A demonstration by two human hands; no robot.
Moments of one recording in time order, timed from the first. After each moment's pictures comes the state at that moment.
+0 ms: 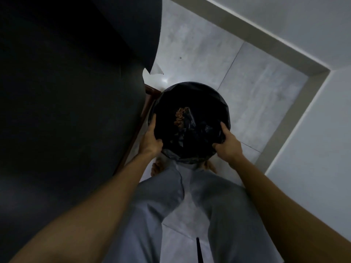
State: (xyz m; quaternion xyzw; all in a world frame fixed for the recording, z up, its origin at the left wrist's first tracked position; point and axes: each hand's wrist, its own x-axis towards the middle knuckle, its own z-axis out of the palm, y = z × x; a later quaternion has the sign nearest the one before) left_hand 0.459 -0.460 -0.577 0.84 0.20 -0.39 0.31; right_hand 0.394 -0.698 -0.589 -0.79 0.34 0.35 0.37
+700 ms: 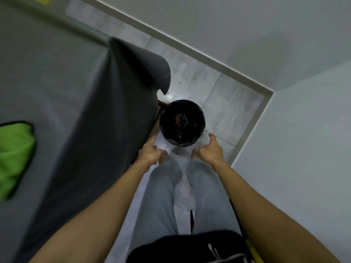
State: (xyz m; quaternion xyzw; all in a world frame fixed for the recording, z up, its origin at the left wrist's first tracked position) left_hand 0.396 -0.458 -0.269 0.77 0.28 -0.44 0.36; right_hand 0.351 -0.669 -0.297 -0.73 0.39 0.36 0.43
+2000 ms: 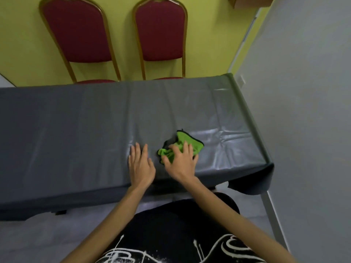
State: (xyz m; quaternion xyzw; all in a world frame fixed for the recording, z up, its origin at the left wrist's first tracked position) left_hand 0.276 -0.189 -0.112 0.84 0.47 0.09 0.26; right_hand 0.385 -0.283 -0.067 -0.91 -0.31 0.20 0.18
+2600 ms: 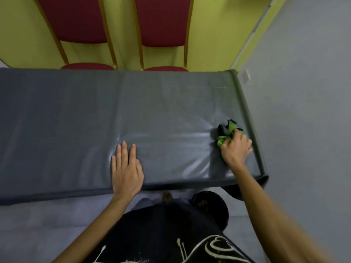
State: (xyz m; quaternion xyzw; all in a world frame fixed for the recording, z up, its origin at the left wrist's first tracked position) left_hand 0.281 -0.204 -0.123 0.87 0.48 0.06 0.12; right_hand 0.588 -0.360 -0.077 -0.98 -0.14 0.04 0.14
